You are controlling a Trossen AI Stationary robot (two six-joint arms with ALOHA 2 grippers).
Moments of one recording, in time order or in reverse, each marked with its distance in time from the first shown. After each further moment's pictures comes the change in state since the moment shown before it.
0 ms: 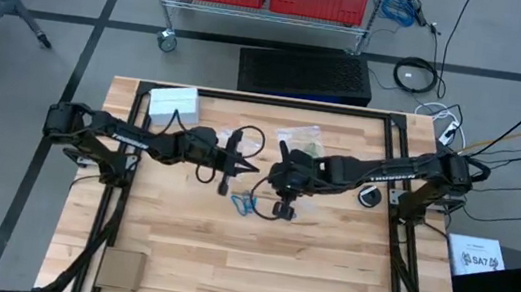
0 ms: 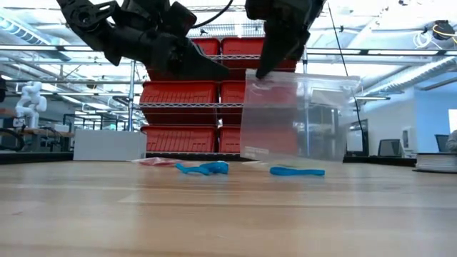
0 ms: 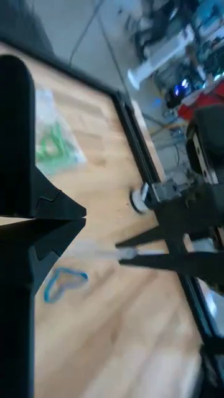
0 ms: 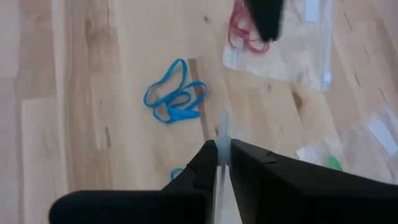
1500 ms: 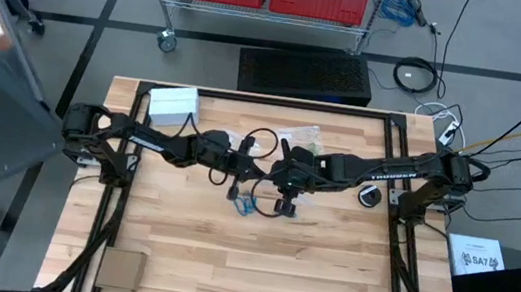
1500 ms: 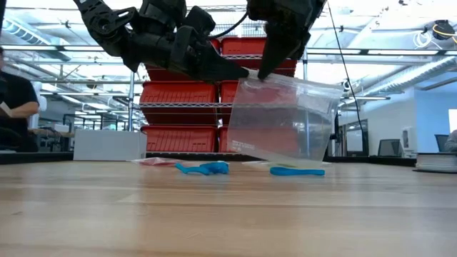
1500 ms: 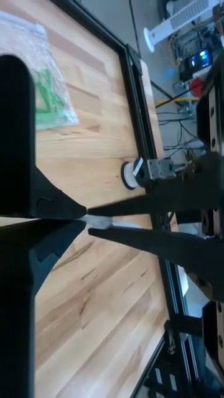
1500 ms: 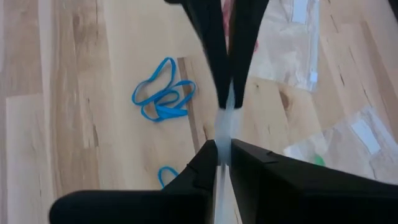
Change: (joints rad) left arm 0.001 0.150 0.099 0.060 0.100 -0.206; right arm -0.002 -0.006 0.001 -0.014 0.011 -0.027
